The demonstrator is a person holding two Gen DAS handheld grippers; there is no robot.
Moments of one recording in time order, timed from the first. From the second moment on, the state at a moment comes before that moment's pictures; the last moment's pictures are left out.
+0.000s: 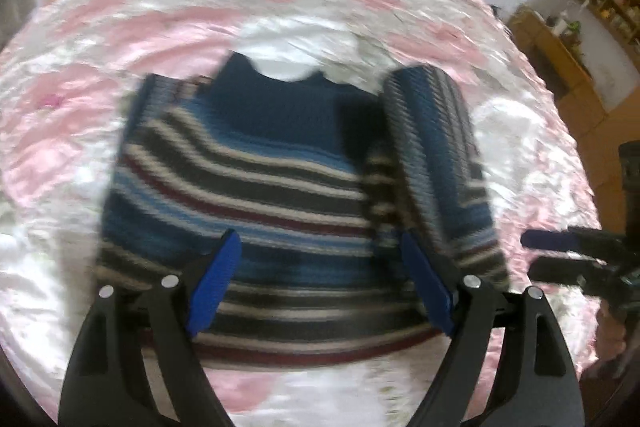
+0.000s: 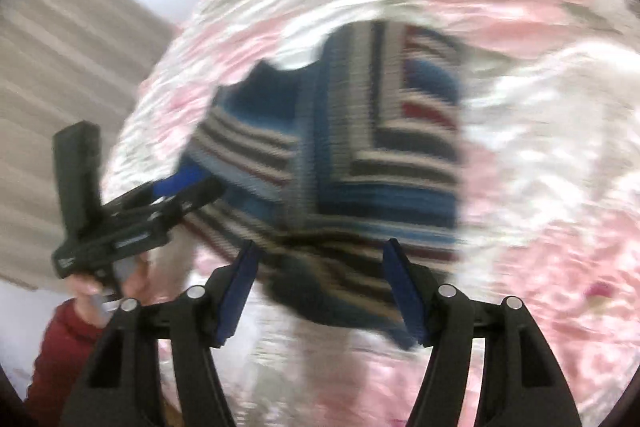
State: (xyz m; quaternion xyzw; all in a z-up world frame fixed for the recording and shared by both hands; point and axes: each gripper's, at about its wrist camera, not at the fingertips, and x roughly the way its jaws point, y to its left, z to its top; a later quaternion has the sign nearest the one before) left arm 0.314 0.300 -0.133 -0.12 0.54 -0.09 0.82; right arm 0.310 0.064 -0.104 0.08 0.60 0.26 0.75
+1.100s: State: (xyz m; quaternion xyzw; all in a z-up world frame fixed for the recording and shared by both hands) left arm 0.337 0.220 -0.151 -0.15 0.52 -0.12 0.83; right arm 0.298 -0.038 -0.194 0.12 0.63 0.20 0.74
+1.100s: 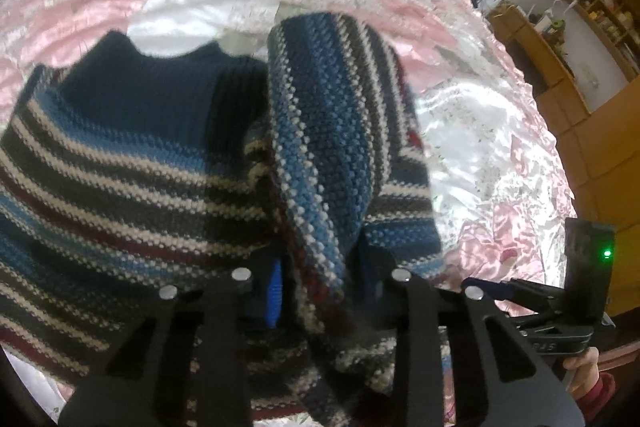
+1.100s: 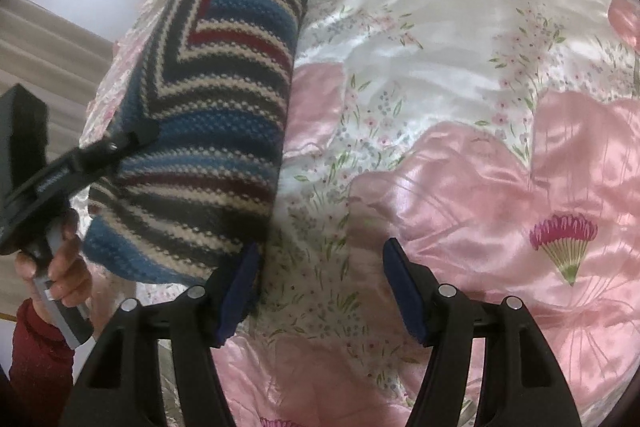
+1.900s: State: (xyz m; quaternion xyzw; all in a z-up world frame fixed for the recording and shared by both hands) left arm 0.326 0.360 -0.066 -0.09 0.48 -0.05 0.87; right arm 0.288 0.011 -0.191 0.09 0.63 0.23 0.74
